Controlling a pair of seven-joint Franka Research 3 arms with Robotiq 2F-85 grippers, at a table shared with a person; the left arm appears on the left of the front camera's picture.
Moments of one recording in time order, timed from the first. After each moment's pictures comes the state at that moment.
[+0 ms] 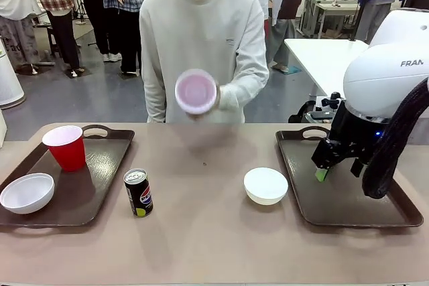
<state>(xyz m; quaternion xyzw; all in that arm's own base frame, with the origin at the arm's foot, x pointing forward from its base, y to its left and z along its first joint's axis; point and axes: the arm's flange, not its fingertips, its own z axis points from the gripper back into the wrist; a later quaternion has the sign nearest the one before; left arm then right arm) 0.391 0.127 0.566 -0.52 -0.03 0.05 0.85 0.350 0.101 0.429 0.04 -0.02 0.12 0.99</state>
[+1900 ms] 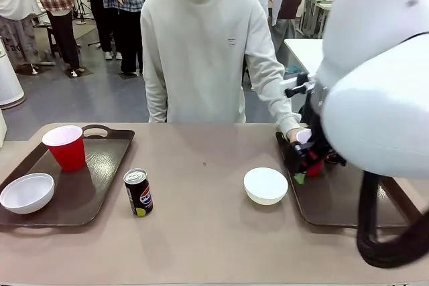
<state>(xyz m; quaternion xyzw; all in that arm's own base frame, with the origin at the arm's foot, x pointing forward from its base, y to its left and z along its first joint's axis) 0.391 0.127 0.566 -0.52 -0.03 0.05 0.85 0.231 0.196 0.511 -0.08 -0.12 0.17 0.97</state>
